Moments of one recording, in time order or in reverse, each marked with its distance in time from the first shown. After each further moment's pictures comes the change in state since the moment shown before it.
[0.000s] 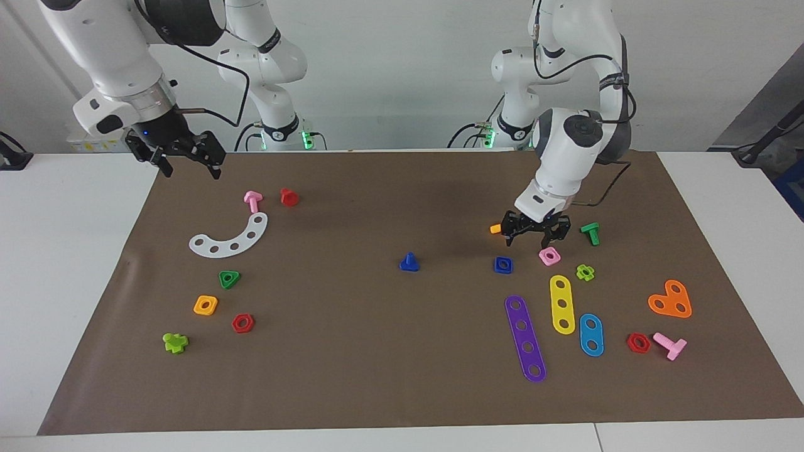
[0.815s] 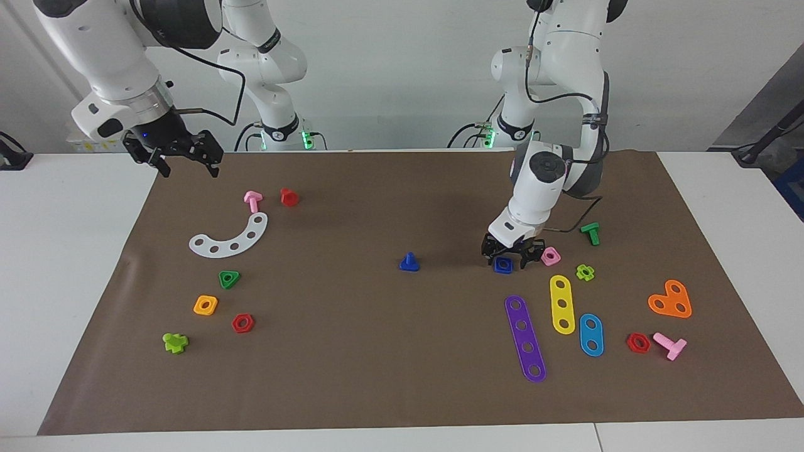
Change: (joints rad) left arm -0.041 0.131 -0.006 0.003 0.062 0.110 -0.051; right arm -0.001 0.001 0.000 -0.006 -0.002 0.001 -0.042
